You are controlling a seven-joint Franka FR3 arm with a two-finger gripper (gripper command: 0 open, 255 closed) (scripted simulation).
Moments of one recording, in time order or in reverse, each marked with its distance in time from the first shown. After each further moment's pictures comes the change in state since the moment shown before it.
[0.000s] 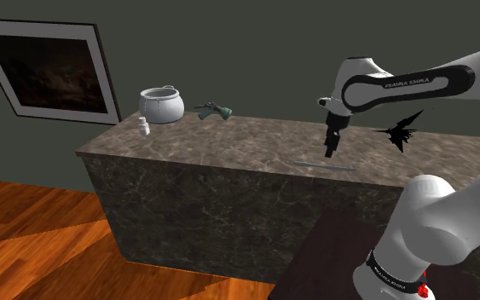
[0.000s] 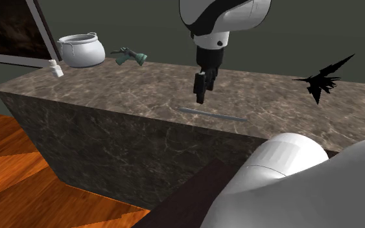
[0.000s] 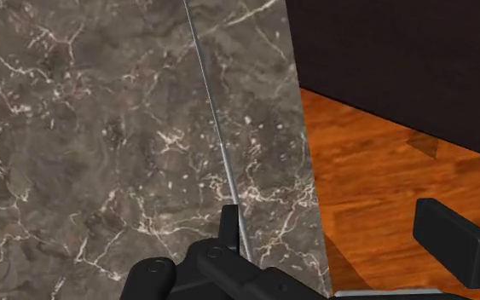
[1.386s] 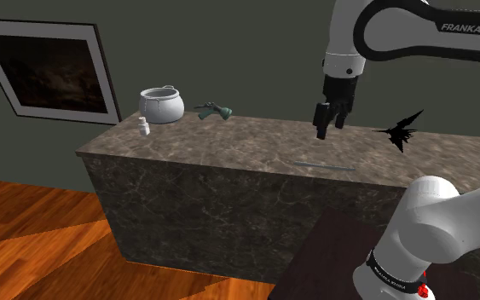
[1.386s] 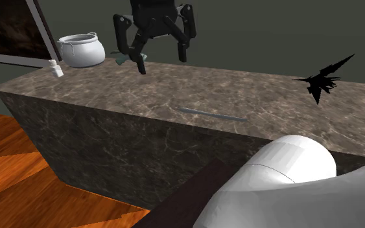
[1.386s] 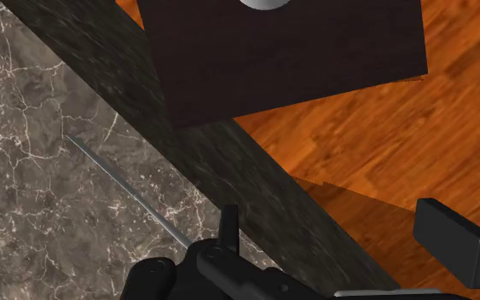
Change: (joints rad) arm -0.087 -0.144 0.604 0.228 0.316 -0.515 0.819
